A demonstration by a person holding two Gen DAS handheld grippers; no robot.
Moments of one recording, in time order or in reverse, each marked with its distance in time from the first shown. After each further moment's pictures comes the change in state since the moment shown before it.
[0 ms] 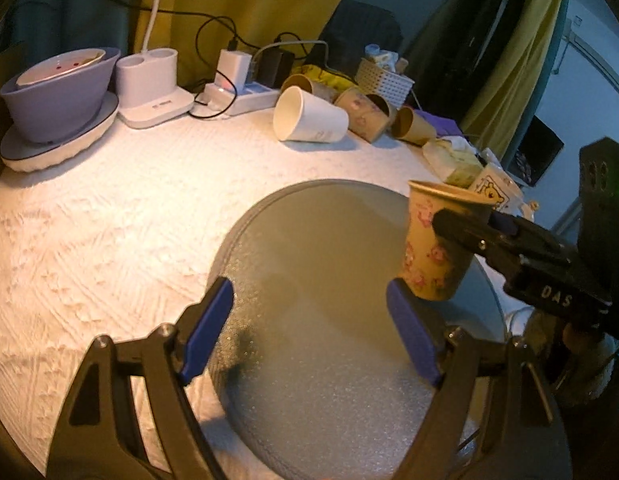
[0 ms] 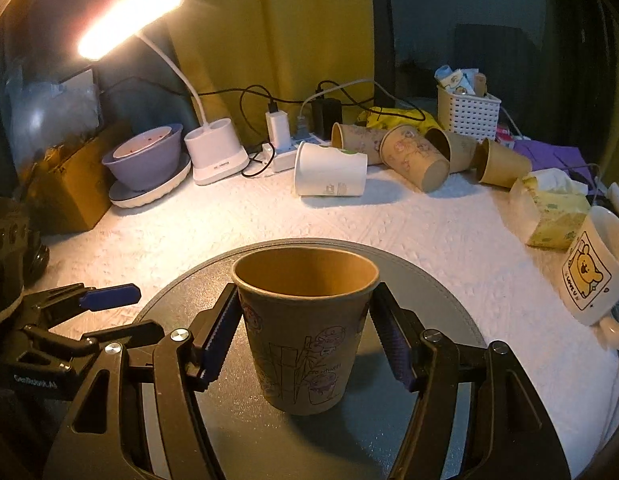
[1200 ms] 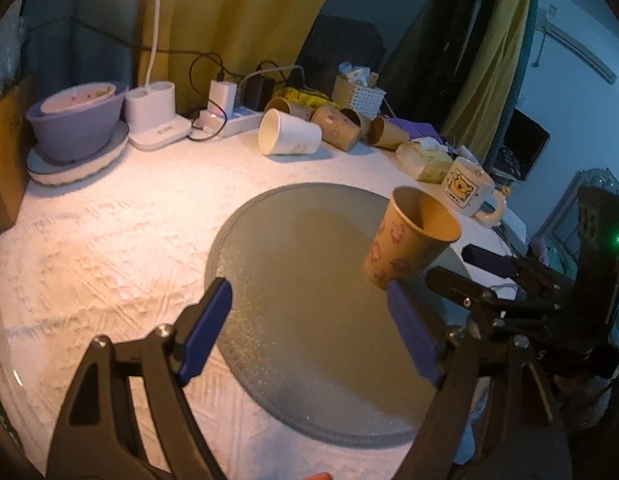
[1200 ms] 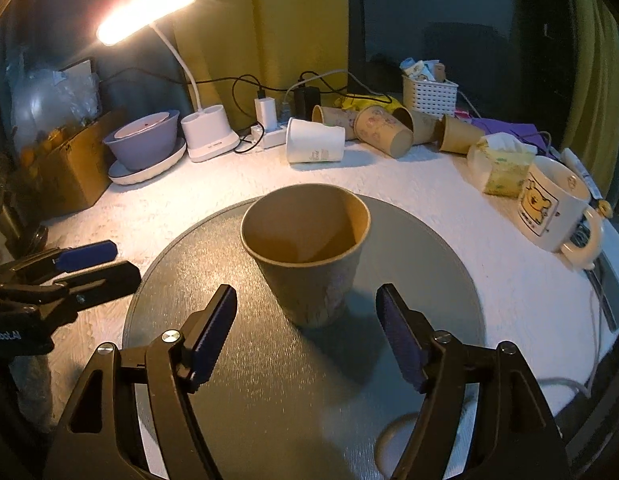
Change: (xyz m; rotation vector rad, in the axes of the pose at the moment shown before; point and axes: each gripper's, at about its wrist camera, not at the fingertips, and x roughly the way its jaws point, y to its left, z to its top) left arm -0.057 -0.024 -0.029 0.077 -0.079 0.001; right arm -0.055 0.028 -0.056 0.048 0.005 -0.119
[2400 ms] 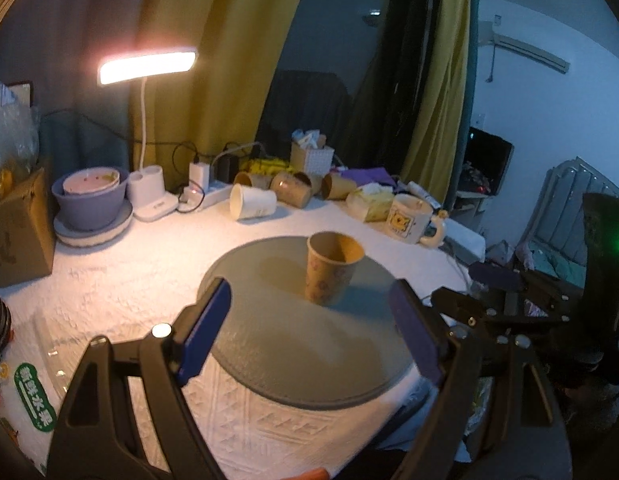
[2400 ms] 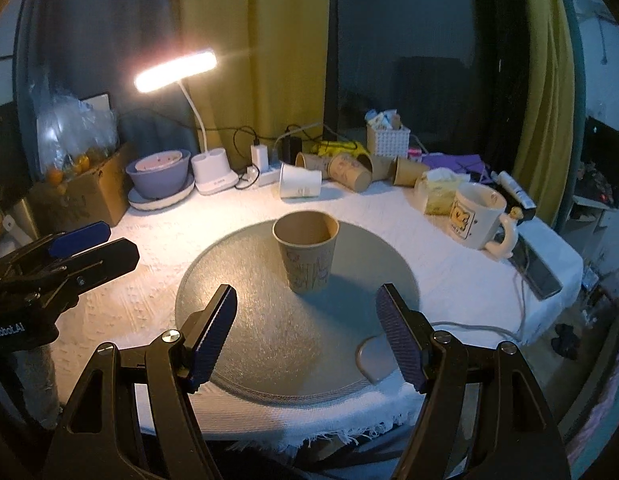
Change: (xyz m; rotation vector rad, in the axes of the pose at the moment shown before) left arm -0.114 -0.053 -0.016 0.125 -0.211 -0.052; right arm -0.131 0.029 -0.026 0.016 -0.144 -0.102
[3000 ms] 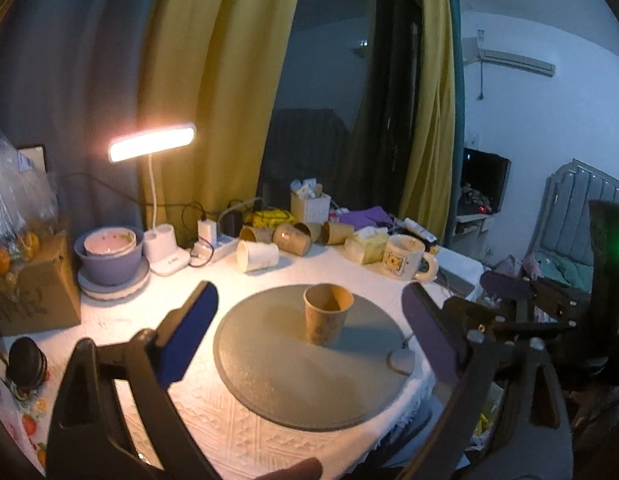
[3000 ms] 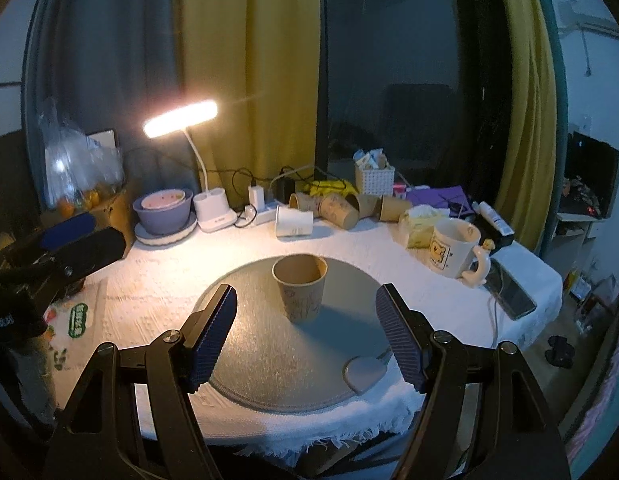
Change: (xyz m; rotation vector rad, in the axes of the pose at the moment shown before) left arm -0.052 -0.023 0.034 0.074 -0.139 0.038; right arm -0.057 -0.003 0.019 0.013 -0.110 -0.022
